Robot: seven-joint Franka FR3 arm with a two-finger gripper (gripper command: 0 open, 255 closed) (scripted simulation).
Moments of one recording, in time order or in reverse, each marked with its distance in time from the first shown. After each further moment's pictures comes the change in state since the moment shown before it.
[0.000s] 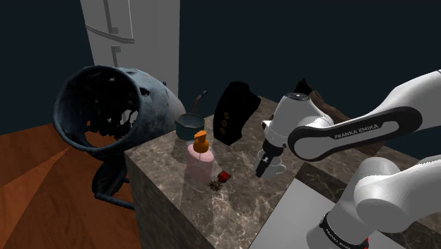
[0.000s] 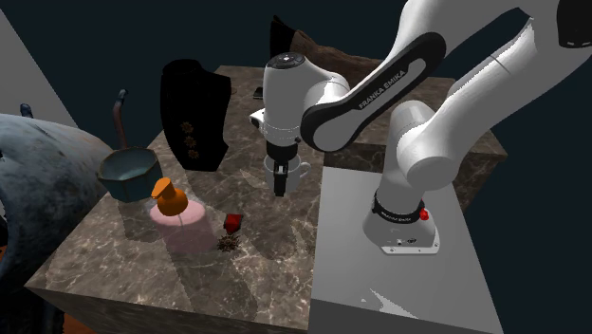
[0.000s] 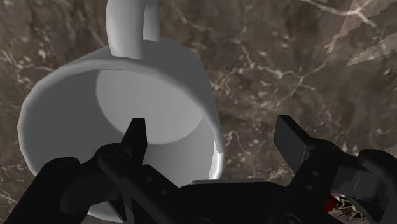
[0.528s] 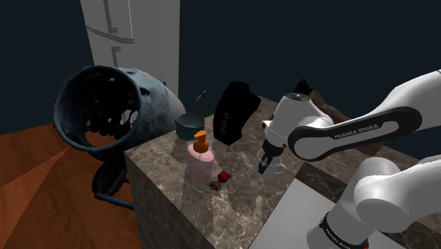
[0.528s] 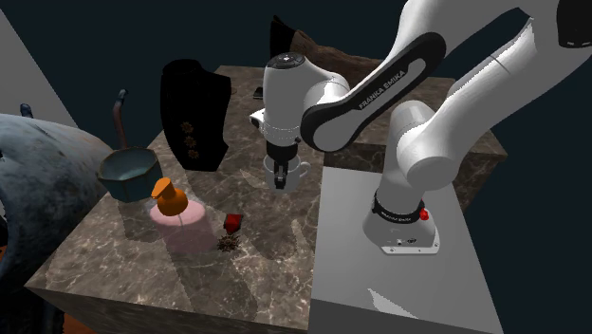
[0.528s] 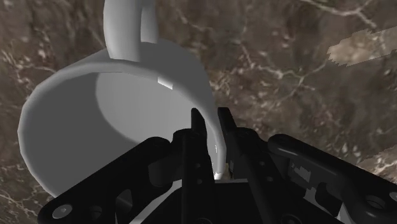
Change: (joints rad) arm 0.000 0.000 0.000 0.000 0.000 0.001 0.000
